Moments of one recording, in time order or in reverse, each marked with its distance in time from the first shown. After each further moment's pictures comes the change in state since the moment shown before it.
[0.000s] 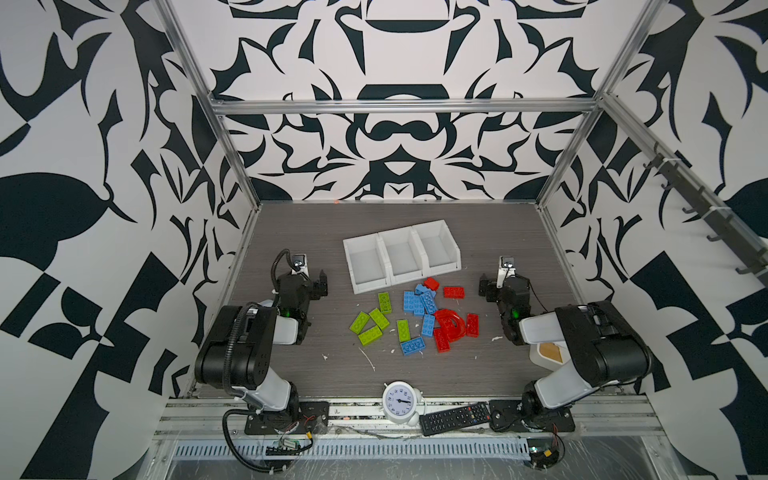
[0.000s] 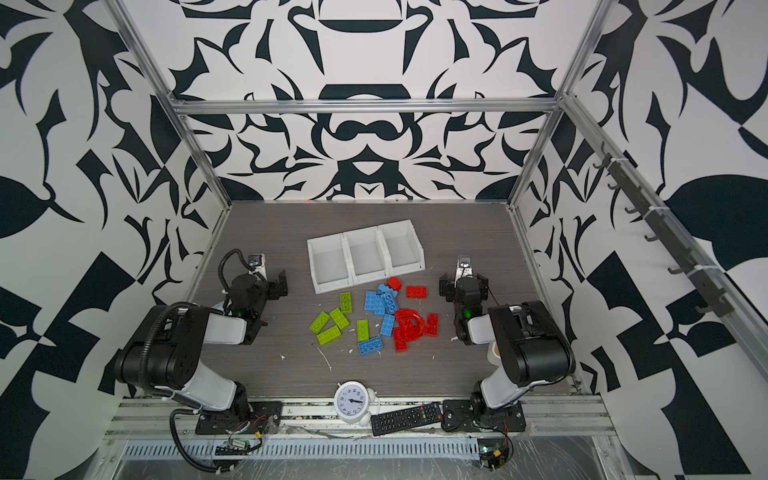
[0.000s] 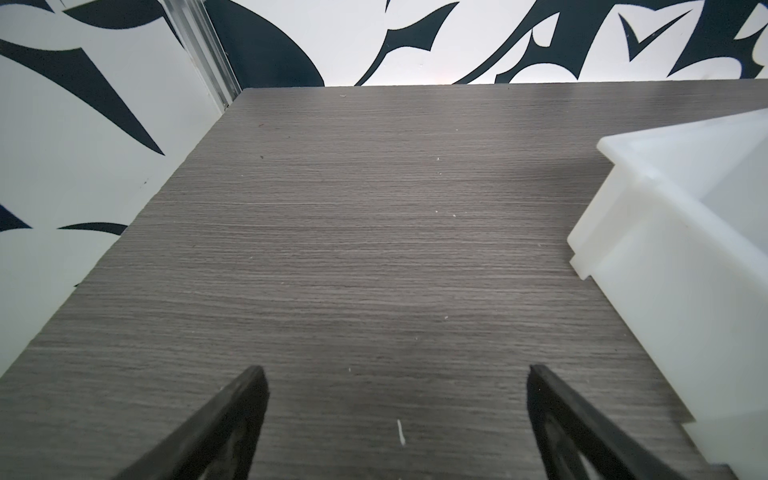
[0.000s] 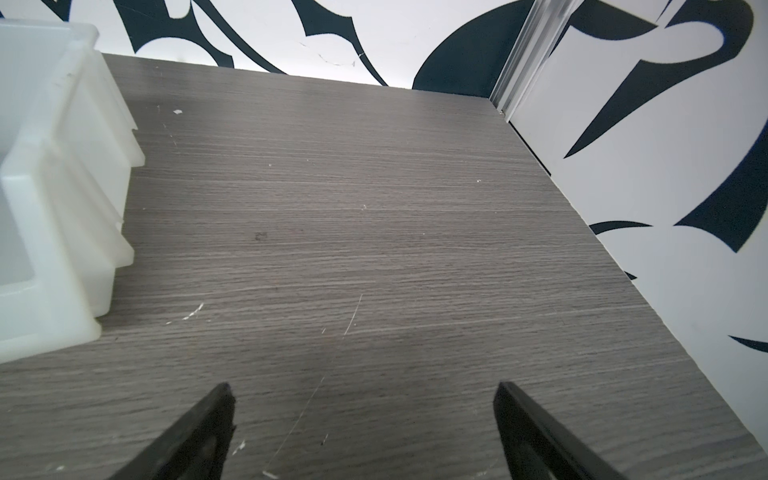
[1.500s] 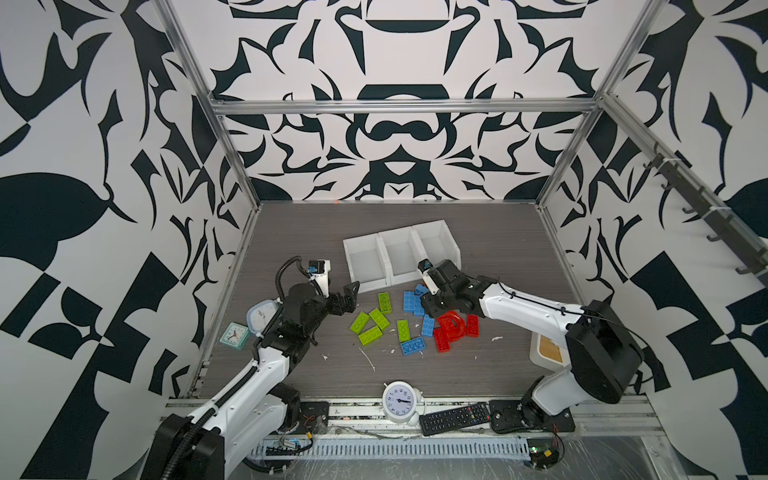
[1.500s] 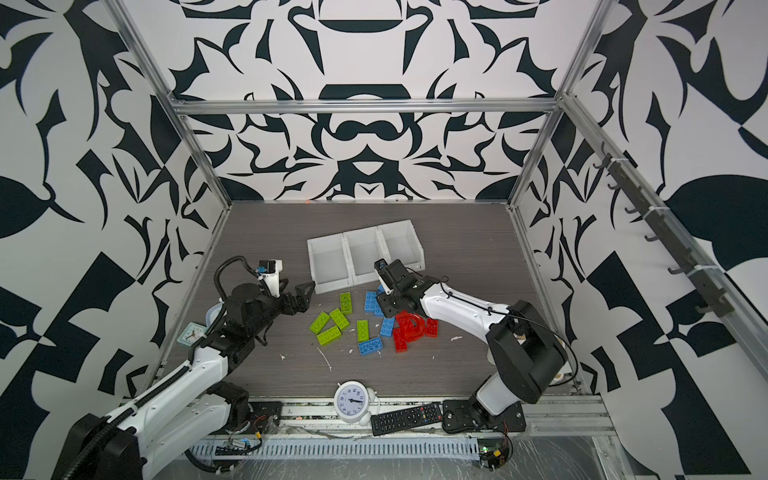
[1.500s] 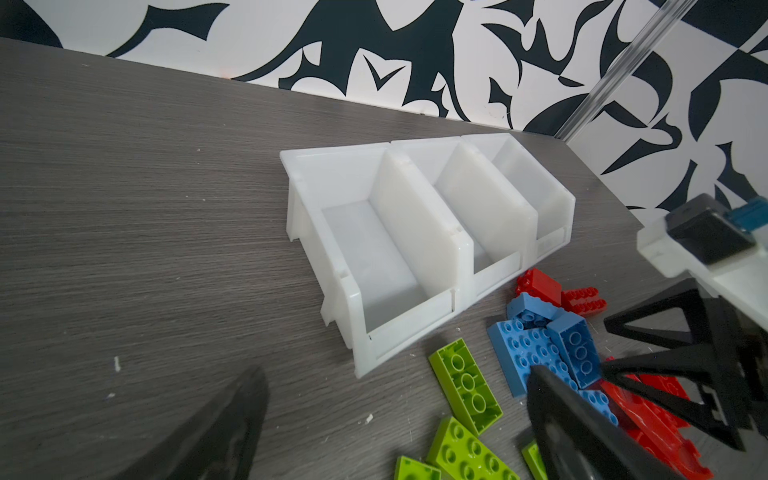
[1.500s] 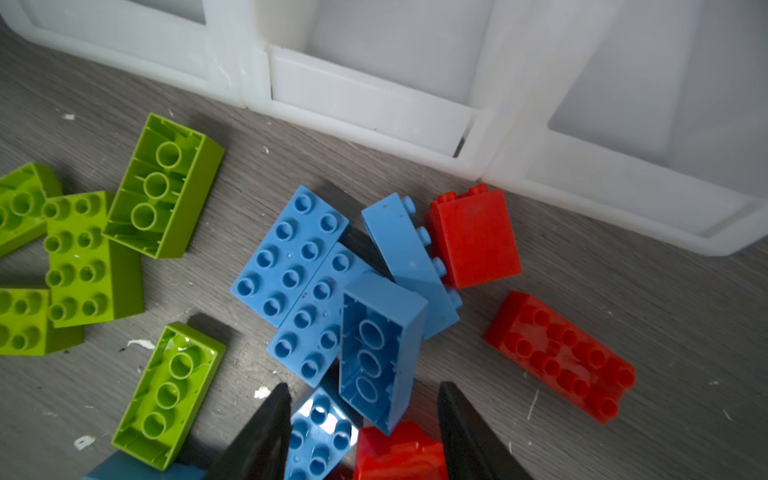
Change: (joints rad) left arm -0.291 -0.658 0.006 -0.644 0.239 -0.311; right arm 0.558 -0.008 0.629 -1.270 -0.229 0.165
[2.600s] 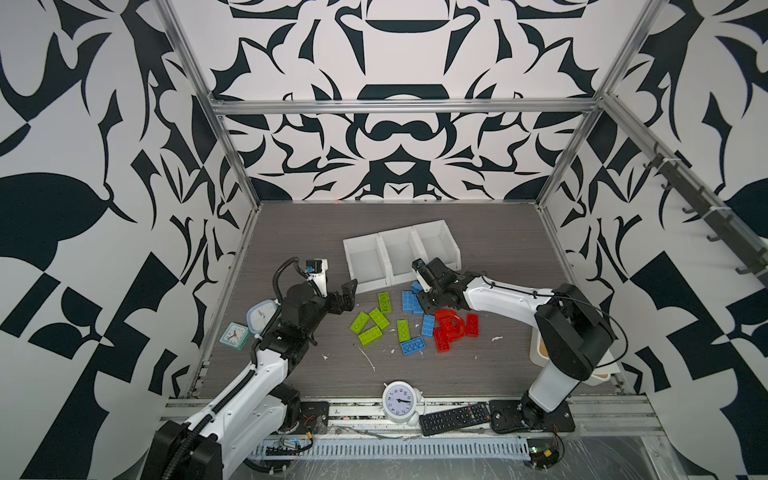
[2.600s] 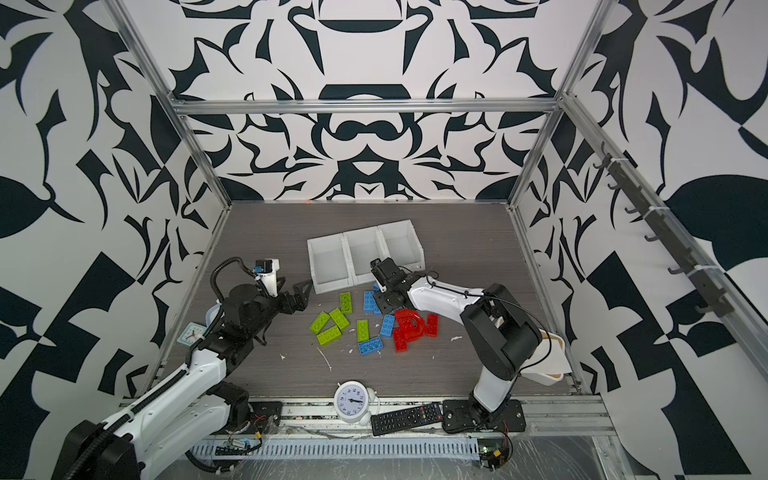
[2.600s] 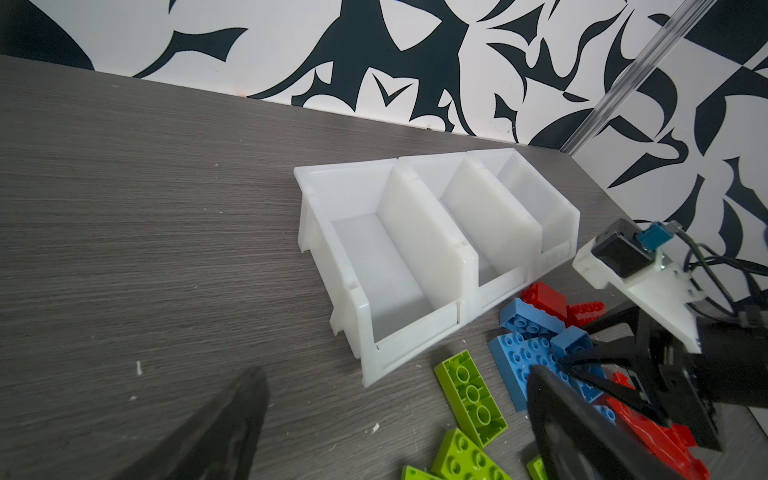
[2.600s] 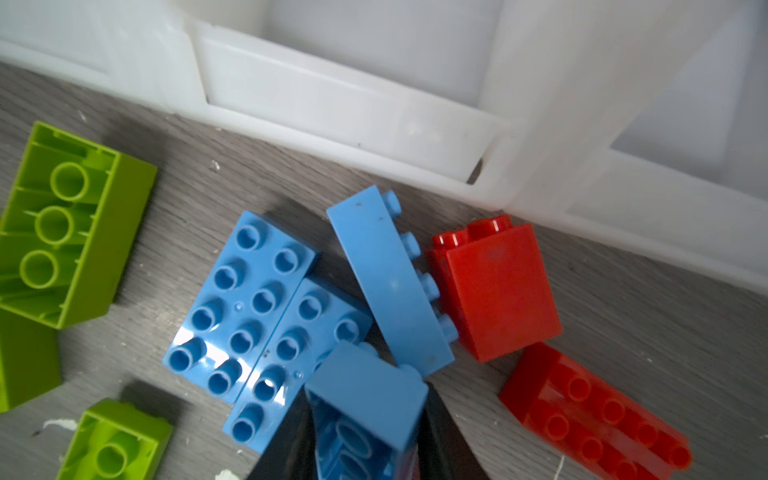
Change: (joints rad) left arm 0.000 -0.032 0.000 -0.003 -0.039 0.000; right arm -0.002 0.139 0.058 0.036 0.032 0.009
